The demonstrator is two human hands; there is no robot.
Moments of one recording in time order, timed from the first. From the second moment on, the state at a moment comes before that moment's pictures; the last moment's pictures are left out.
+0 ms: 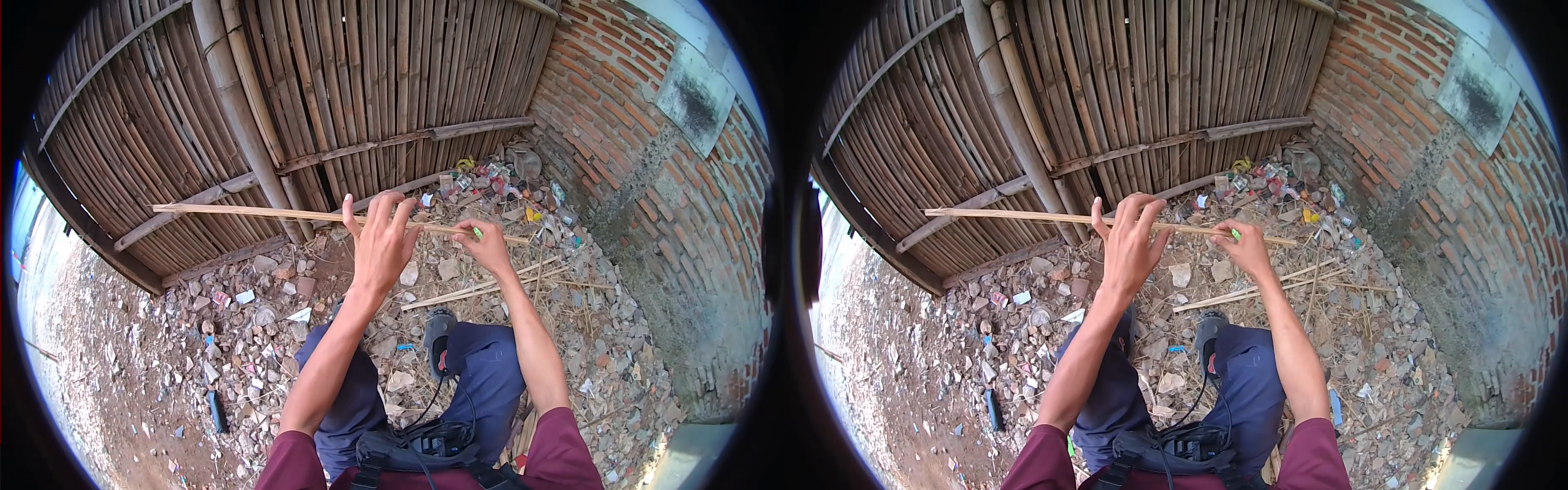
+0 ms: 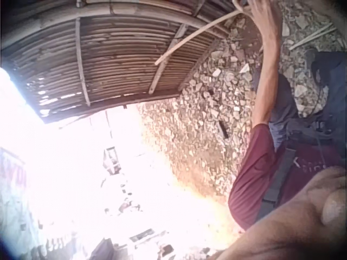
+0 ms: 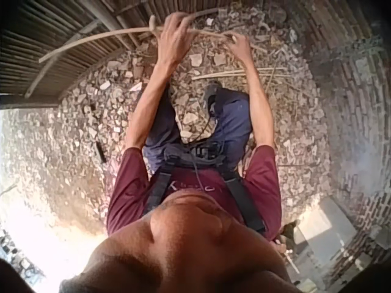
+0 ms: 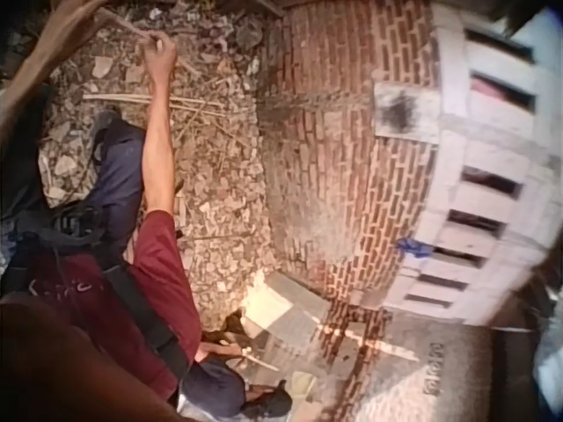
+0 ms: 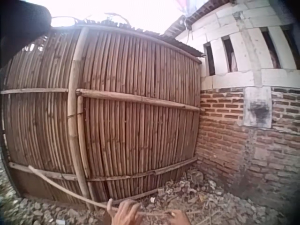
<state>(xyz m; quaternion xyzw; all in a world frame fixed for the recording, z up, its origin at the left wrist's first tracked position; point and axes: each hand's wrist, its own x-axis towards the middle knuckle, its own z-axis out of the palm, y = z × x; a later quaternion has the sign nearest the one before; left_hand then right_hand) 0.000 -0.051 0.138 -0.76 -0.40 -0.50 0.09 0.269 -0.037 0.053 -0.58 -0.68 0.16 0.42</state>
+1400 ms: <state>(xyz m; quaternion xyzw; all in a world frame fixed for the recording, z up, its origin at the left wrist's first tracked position) 0.043 -0.065 0.056 -0.68 -0.38 -0.41 -0.48 0.226 -0.047 0.101 -0.41 -0.41 0.48 0.66</state>
